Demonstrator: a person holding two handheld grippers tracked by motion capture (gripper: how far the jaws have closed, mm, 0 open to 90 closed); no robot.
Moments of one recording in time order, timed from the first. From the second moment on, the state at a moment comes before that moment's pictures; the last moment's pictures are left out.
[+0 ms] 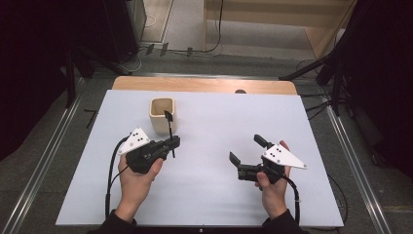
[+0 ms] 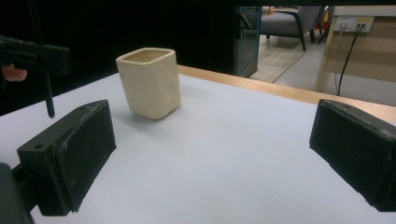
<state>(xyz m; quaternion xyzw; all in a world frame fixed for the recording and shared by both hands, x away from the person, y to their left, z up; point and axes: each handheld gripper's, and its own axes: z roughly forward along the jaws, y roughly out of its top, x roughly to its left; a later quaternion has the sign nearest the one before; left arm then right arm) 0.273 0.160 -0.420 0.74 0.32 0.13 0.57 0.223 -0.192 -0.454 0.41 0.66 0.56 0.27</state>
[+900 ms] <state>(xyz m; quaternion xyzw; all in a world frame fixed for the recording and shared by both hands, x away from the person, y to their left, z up) 0.292 0.174 -0.413 0.73 0.34 0.15 0.57 0.186 -0.280 -0.476 0.44 0.64 0.55 0.32</state>
